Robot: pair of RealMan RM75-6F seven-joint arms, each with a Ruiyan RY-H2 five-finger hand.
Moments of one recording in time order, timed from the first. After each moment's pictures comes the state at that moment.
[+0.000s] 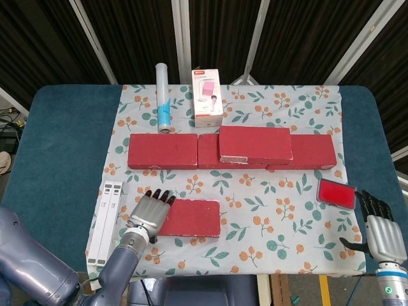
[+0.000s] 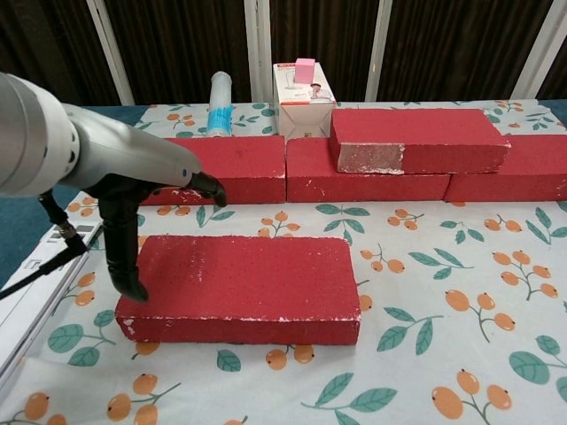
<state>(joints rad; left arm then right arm) -1.38 -1.45 -0.21 -2.35 -0.15 1.57 1.01 0.14 -1.02 -0.02 -1.89 -1.22 1.41 -0.10</state>
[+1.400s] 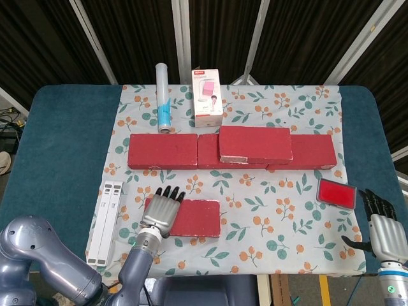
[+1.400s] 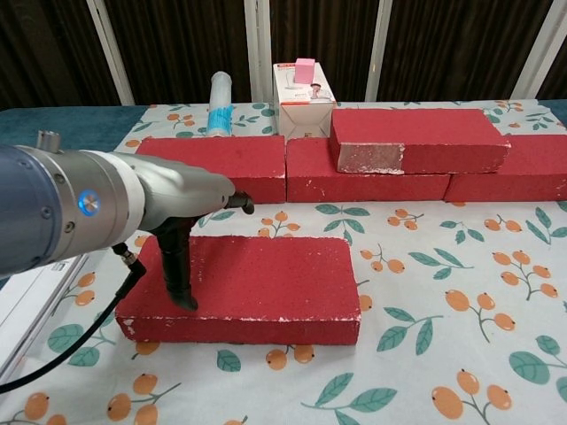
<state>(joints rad) -1.25 -1.67 -0.18 -2.14 0.07 1.62 1.08 0.10 -1.02 0.04 -1.88 -1.22 1.38 -0.09</state>
